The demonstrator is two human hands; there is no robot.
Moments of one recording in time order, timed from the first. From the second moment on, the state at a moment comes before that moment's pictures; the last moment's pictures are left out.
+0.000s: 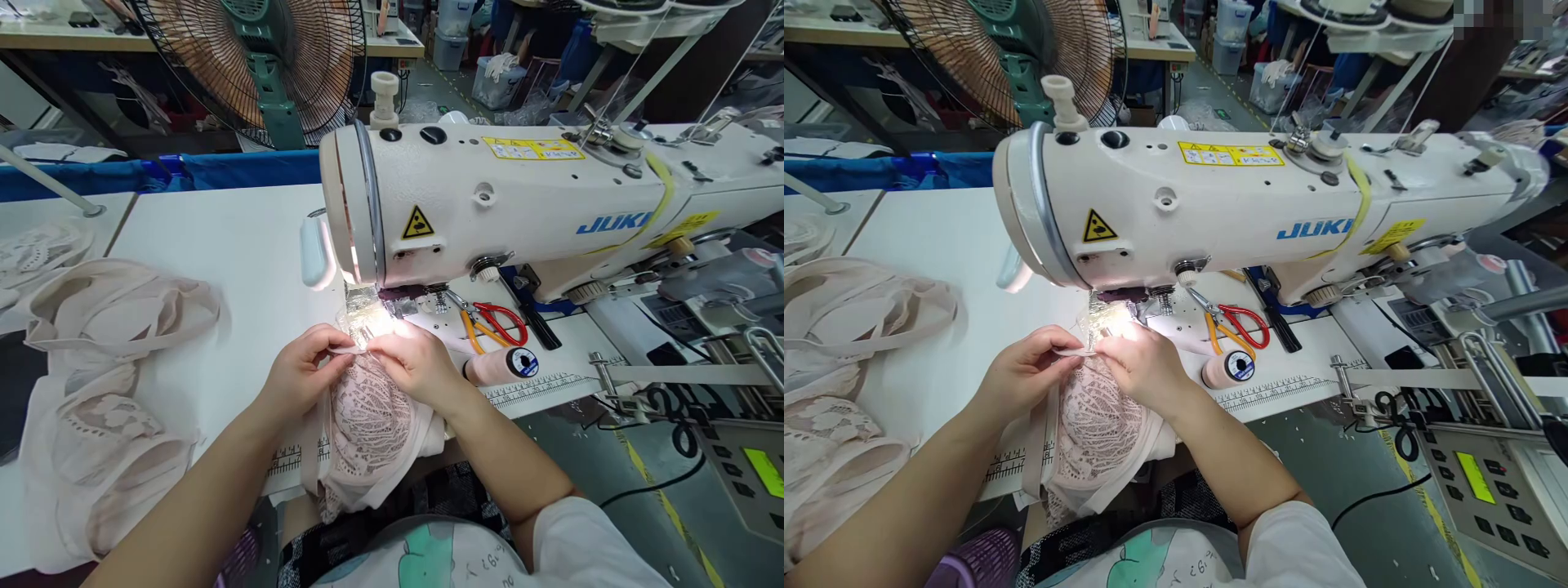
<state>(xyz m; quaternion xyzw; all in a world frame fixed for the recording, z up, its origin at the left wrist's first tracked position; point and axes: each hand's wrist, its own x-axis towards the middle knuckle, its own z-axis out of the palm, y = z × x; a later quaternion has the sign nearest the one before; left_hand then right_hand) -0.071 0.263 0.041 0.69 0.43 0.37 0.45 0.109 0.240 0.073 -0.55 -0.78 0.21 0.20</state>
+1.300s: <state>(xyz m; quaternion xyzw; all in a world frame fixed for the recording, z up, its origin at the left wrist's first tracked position) -0.071 0.265 0.039 0.66 0.45 0.35 0.49 0.109 0.240 0.068 -0.53 -0.81 0.16 0.17</state>
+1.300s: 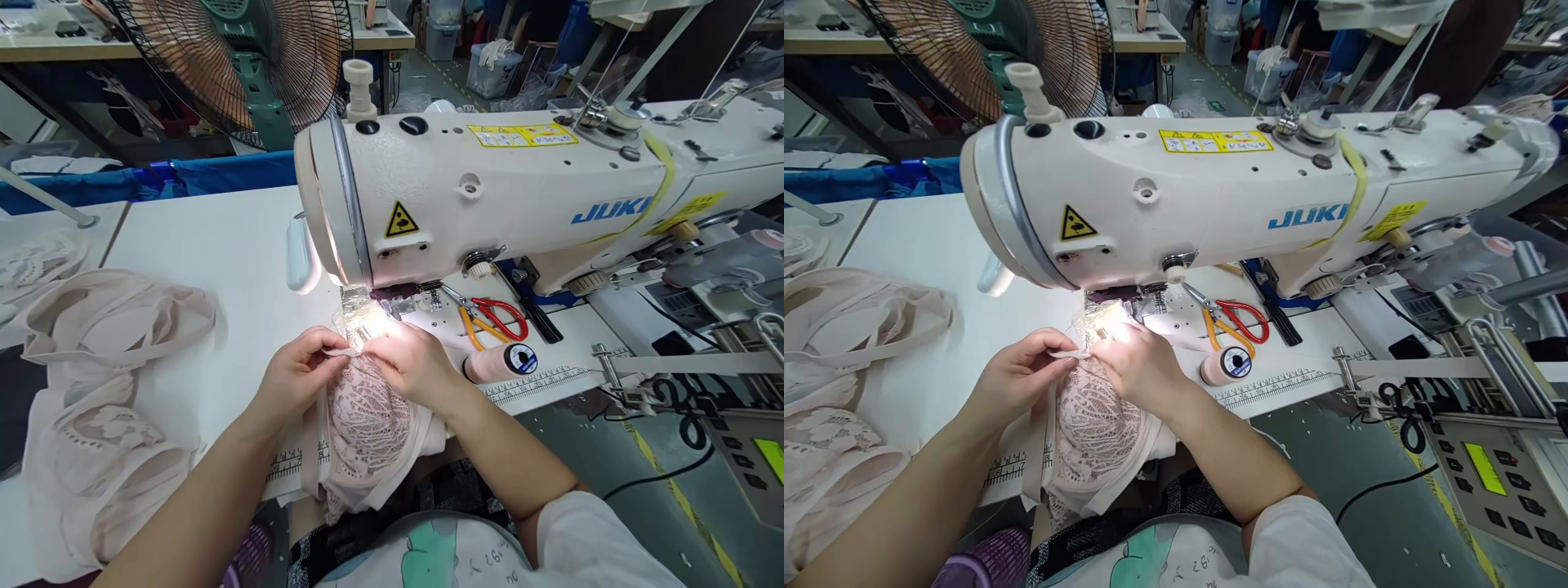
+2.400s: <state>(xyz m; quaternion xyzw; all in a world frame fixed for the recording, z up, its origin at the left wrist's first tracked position) -0.067 0.269 0.037 0.45 0.43 0.30 0.72 0.110 0.239 0.066 -0.52 -0.82 0.13 0.21</state>
